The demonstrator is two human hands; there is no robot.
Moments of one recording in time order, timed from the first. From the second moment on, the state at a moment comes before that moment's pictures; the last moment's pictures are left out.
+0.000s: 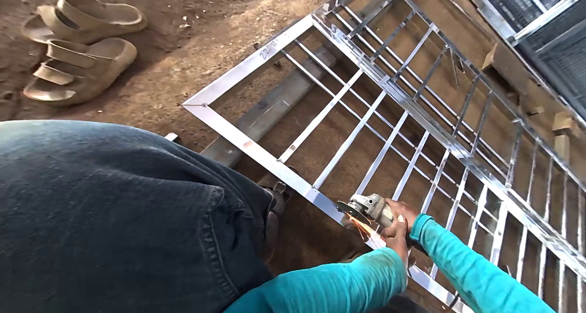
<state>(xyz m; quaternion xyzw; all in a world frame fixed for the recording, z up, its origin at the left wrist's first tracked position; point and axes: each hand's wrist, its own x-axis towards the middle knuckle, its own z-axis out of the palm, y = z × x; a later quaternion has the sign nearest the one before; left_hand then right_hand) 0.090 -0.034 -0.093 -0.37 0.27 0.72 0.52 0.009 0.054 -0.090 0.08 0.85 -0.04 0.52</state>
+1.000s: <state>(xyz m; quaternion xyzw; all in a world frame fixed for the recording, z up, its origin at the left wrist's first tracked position) 0.093 -0.038 -0.093 -0.35 0.27 0.73 0.52 0.014 0.057 -0.090 0.07 0.86 -0.06 0.50</state>
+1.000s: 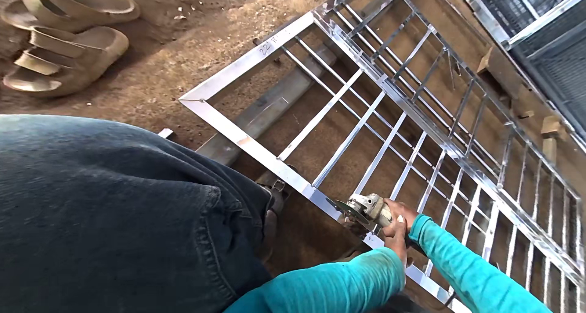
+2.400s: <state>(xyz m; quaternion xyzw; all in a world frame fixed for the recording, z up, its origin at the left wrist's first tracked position) 0.089 -0.048 -0.087 -0.36 0.25 0.73 0.53 0.008 0.043 -0.080 0.07 0.85 0.00 0.52</state>
